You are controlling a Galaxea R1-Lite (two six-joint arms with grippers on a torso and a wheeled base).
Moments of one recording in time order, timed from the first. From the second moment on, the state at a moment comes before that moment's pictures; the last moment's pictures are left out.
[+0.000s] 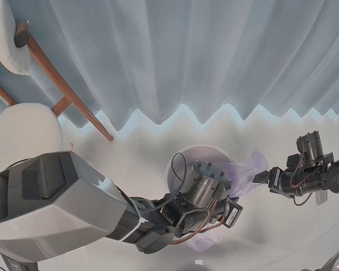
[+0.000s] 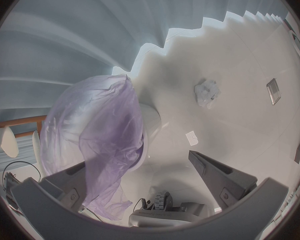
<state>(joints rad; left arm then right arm) -0.96 2.18 -1.13 -0.61 -0.03 -0.11 0.12 1.69 -0.67 -0.19 0.17 0.61</state>
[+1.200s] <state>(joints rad) -0.98 2.19 -1.16 -0.61 -0.01 -0.14 0.13 1.77 -0.66 -0.32 0.12 0.61</state>
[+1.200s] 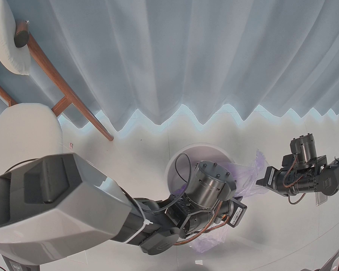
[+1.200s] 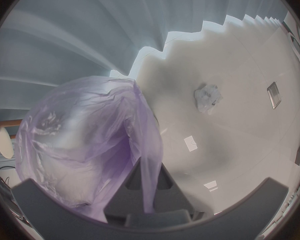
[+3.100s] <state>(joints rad) -0.96 2.09 -1.11 -0.66 0.01 -0.29 0.32 1.66 -0.66 -0.46 0.06 0.55</state>
